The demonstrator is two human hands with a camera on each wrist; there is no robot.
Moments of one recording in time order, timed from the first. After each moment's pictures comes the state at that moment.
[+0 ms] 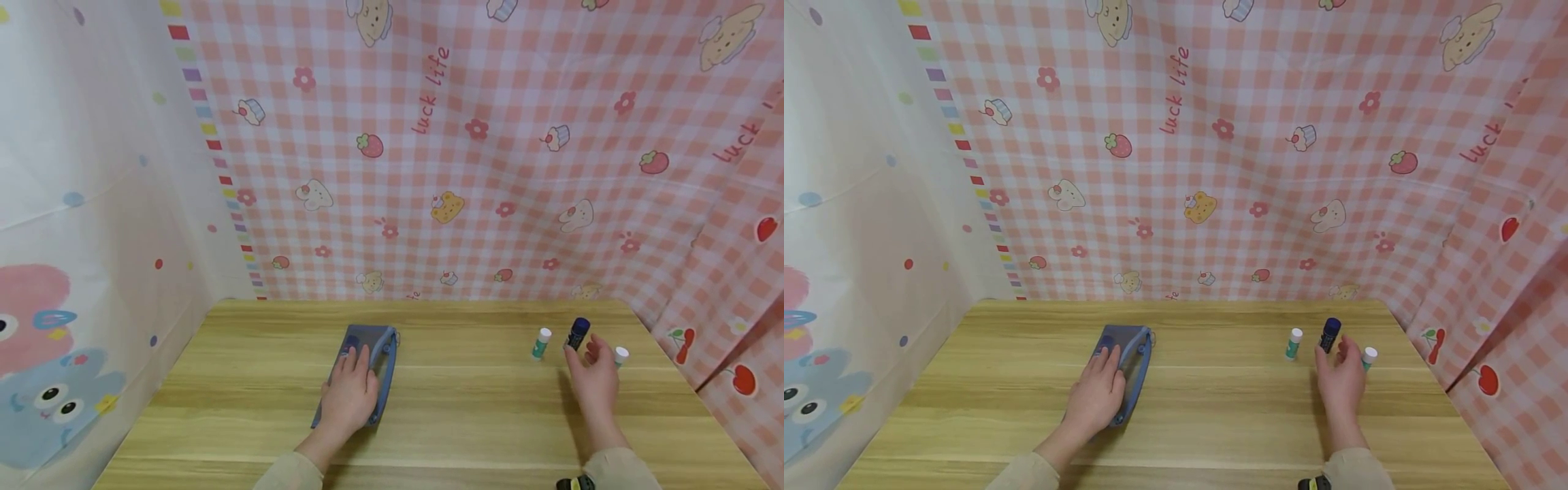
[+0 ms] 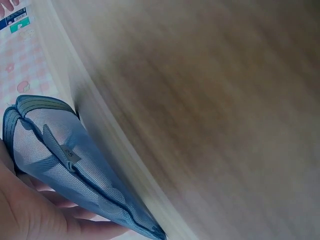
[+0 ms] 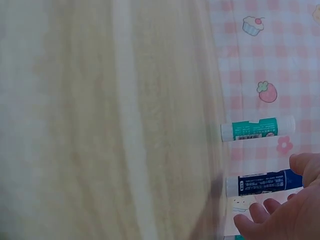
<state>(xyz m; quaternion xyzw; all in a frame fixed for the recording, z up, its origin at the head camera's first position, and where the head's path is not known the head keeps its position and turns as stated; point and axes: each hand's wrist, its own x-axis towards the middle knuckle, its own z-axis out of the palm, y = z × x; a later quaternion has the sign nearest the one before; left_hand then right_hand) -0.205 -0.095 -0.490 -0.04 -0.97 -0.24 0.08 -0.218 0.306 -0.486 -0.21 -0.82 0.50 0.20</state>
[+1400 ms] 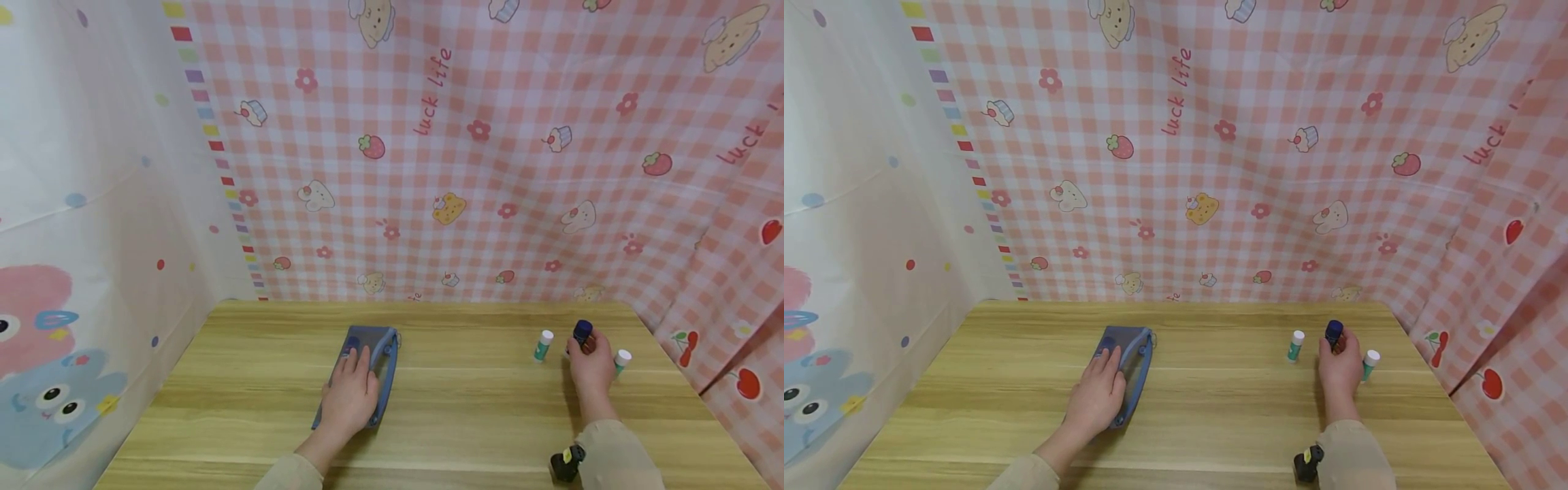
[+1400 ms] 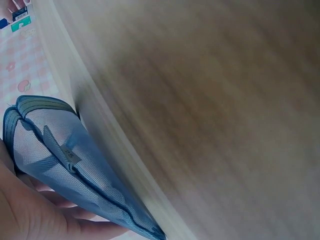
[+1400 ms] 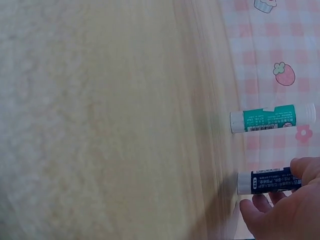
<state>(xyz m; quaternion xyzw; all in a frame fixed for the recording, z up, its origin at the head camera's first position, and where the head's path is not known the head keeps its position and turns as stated) -0.204 -0.097 -0.490 -0.04 -0.97 -0.24 0.09 -0.252 0.314 -0.490 -0.24 -0.79 0.52 0.20</state>
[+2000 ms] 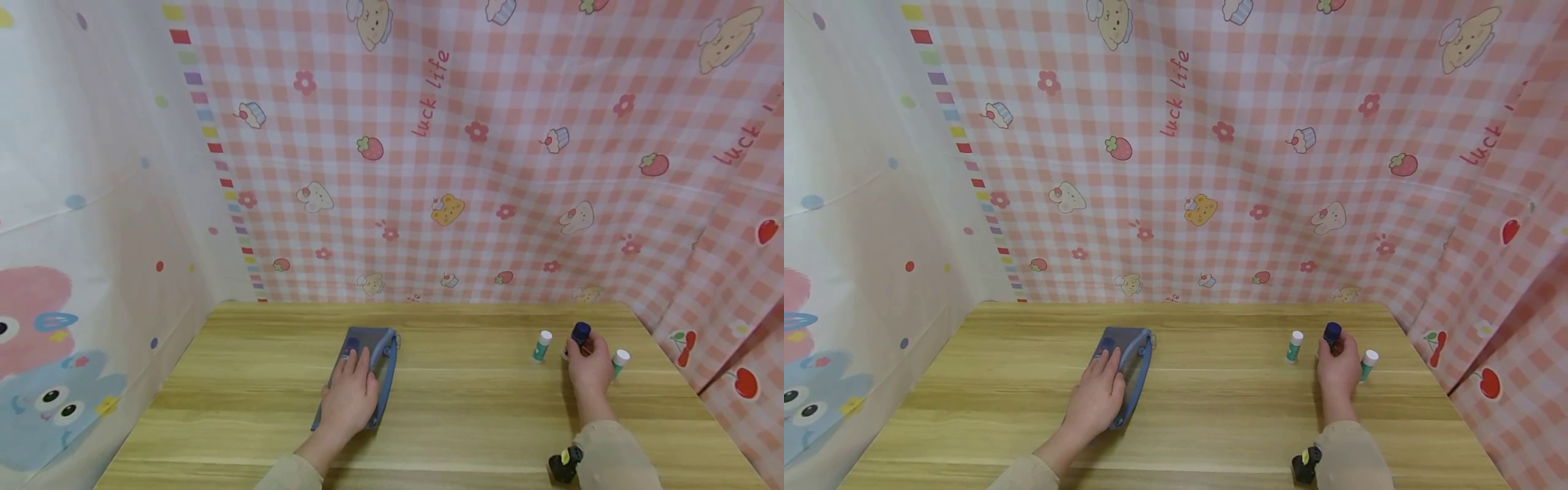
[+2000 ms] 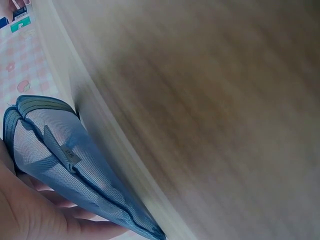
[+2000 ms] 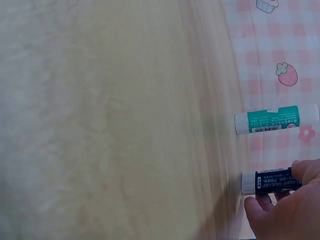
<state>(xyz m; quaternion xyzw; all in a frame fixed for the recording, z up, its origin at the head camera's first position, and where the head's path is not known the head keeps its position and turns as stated) -0.203 -0.095 -0.488 -0.04 -0.97 -0.24 0.08 -0.250 0.311 -0.493 -0.25 -0.79 0.51 0.22</state>
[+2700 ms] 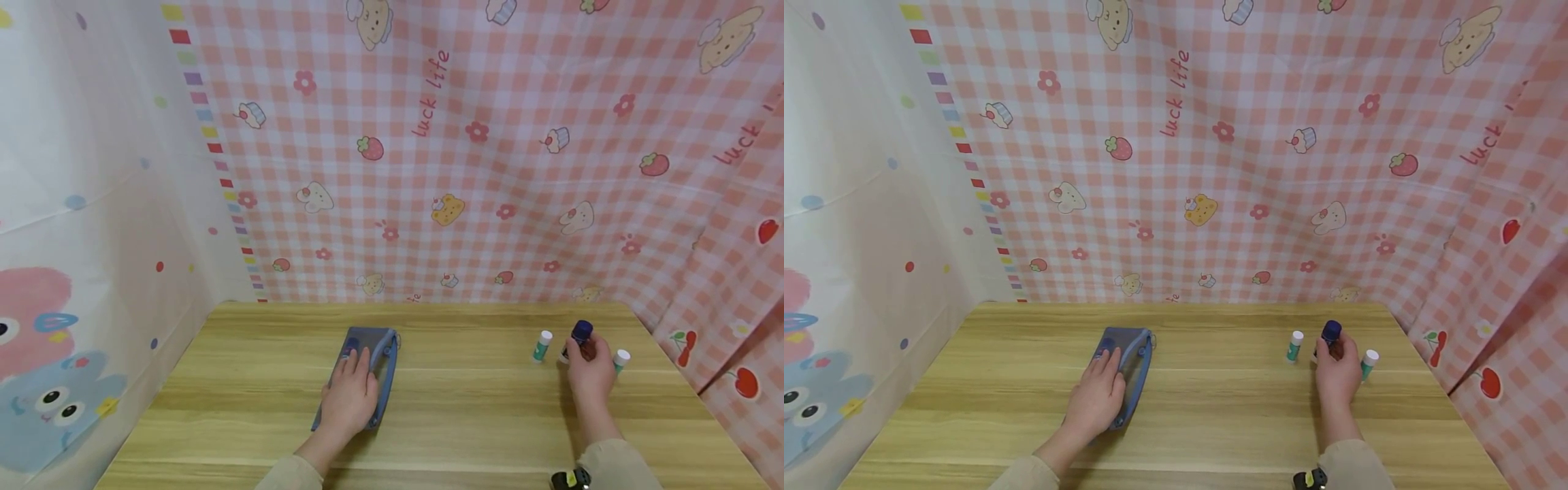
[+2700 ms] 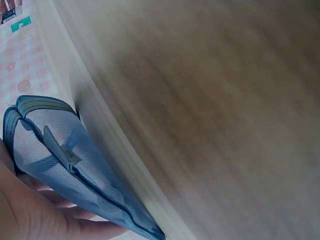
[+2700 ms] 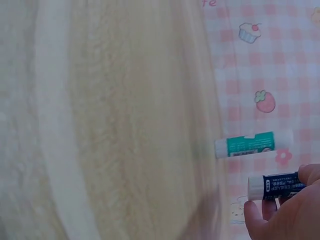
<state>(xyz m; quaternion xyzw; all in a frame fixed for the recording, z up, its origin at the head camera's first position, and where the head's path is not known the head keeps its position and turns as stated) -0.203 -0.095 -0.488 -0.04 -0.97 -0.23 0.08 -0.235 0.299 -0.483 -0.25 -0.77 0.54 0.23</state>
